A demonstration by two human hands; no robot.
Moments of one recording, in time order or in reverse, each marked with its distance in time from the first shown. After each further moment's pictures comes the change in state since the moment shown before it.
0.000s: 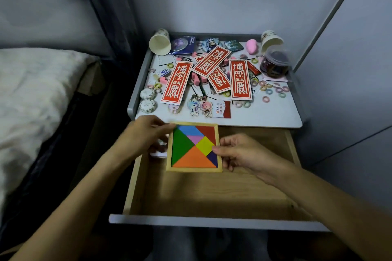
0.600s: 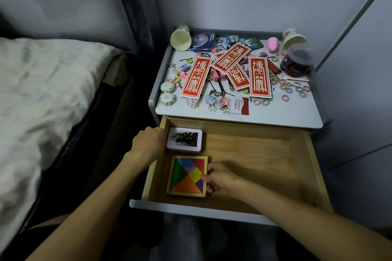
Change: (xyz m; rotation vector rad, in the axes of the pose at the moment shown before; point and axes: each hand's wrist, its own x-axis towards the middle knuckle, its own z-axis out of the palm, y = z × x) left_hand 0.039 -0.084 0.016 1.000 0.179 0.060; right_hand 0.063 0.087 0.076 -0.177 -0.024 0.302
